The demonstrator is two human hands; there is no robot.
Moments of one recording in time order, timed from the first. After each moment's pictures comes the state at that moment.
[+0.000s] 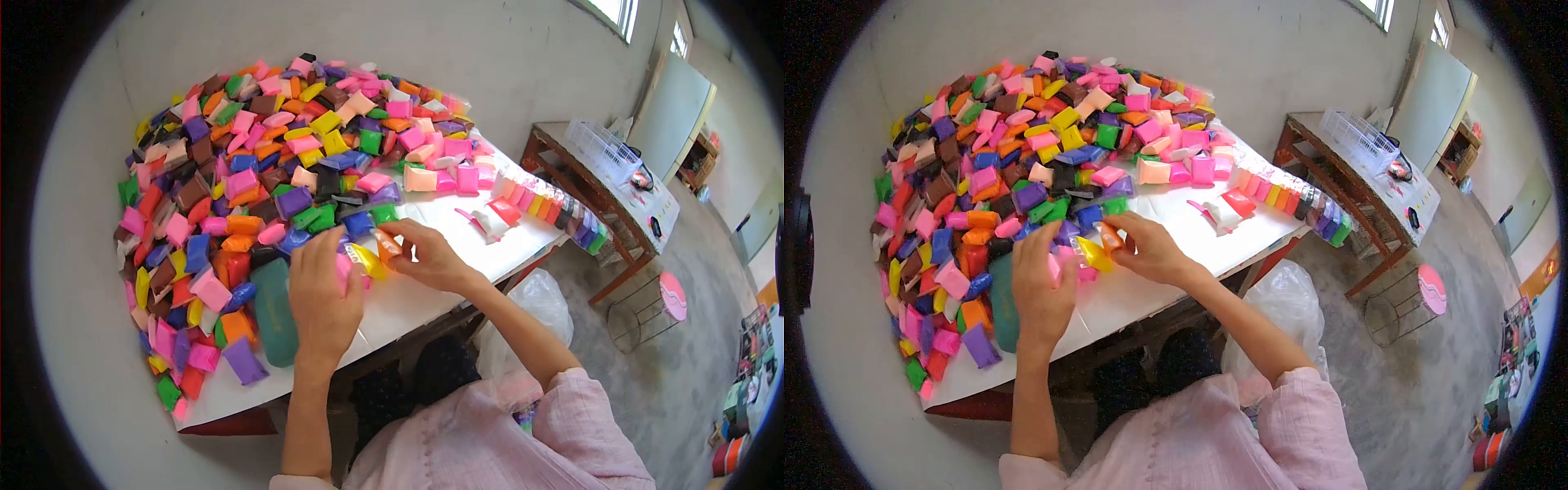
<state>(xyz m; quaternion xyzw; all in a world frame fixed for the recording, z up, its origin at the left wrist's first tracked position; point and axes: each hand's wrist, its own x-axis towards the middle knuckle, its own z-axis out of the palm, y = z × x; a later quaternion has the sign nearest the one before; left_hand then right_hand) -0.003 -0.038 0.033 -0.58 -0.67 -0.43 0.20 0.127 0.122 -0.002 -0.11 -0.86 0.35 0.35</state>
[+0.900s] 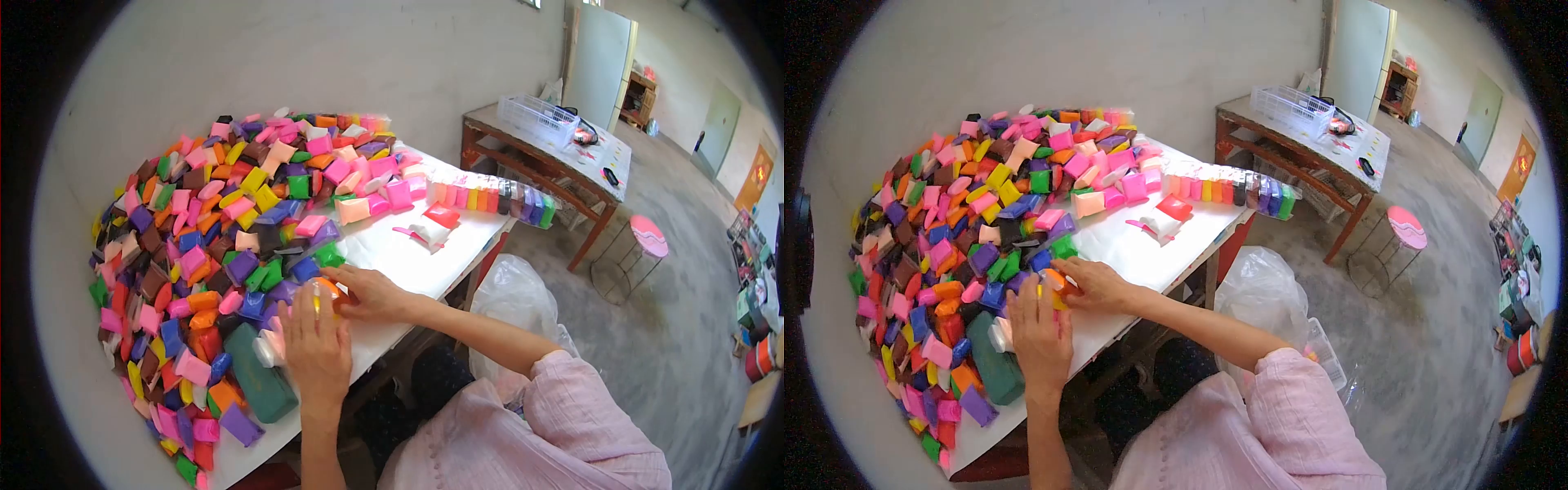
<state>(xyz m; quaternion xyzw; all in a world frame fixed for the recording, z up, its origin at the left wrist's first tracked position) 0.018 -0.031 0.008 -0.67 -0.65 -0.28 0.24 0.120 0.122 -0.029 -0.16 -0.89 0.28 0.32</state>
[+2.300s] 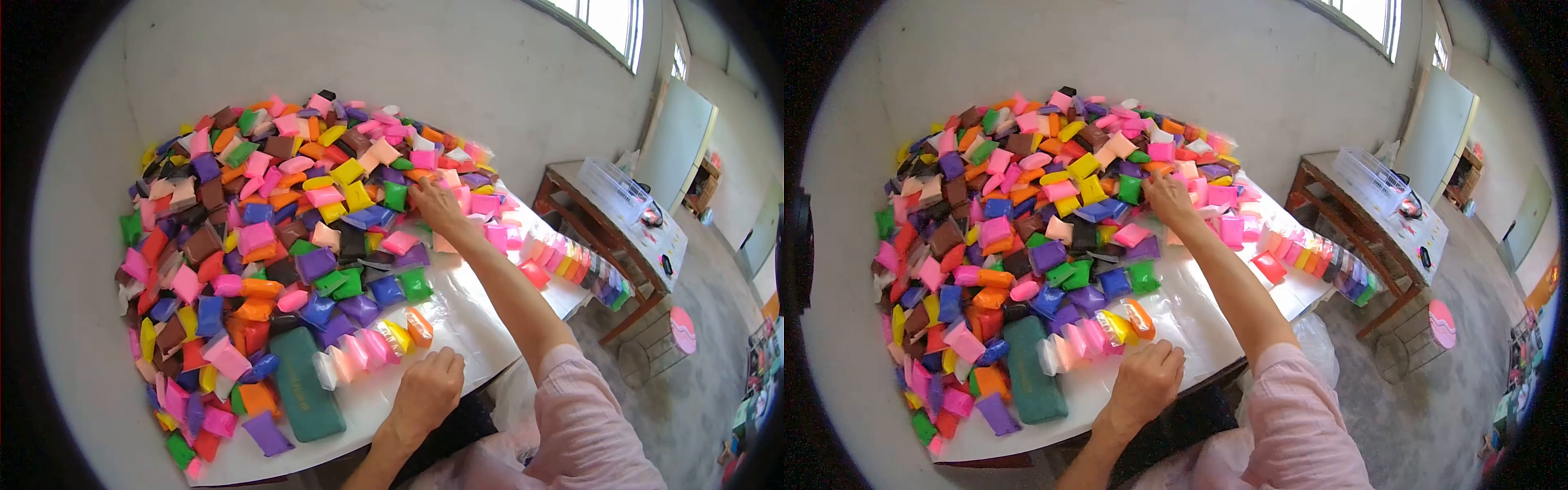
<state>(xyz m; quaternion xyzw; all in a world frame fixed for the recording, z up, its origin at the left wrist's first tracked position) 0.037 0.001 -0.023 -0.74 -0.58 -0.35 0.07 0.006 0.338 0.008 -0.25 -0.89 -0.18 0.33</state>
